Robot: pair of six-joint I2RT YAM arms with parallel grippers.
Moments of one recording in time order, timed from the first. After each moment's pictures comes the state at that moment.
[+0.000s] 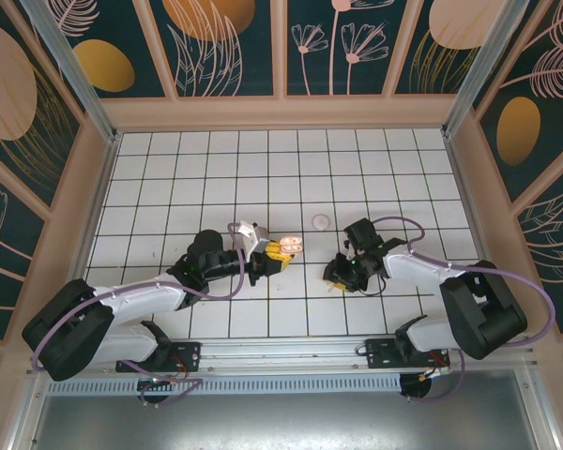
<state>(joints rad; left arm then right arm) -0.77 1.26 0.40 0.72 0.59 -0.16 0.52 1.35 0.56 -0.44 -0.42 0.84</state>
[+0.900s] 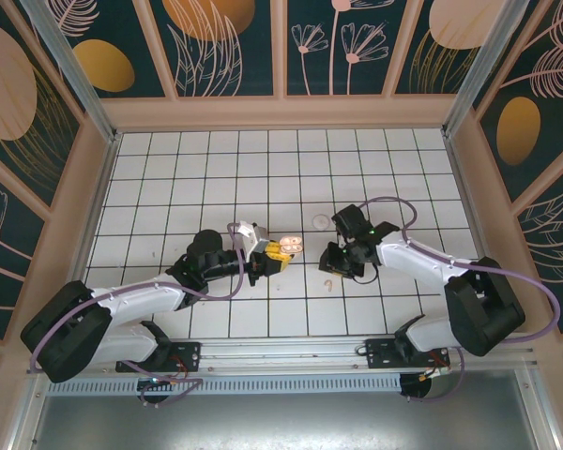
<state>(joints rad) -0.77 1.25 0.40 0.70 0.59 -0.16 0.60 1.37 0.76 -0.64 -0.26 0.77</state>
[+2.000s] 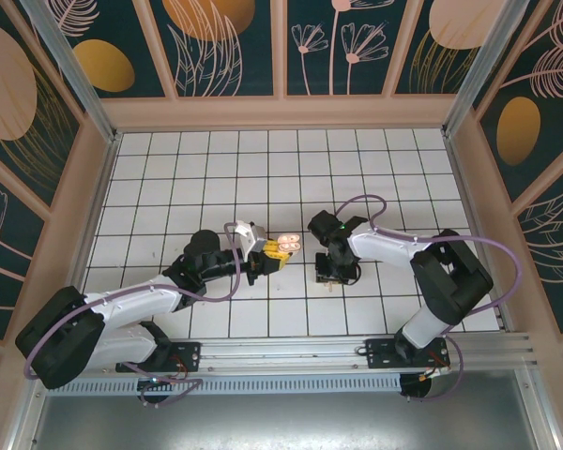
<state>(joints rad) -0.77 1.21 0.40 0.67 0.56 -0.15 0.72 1.60 0.88 -0.79 -0.13 0.73</state>
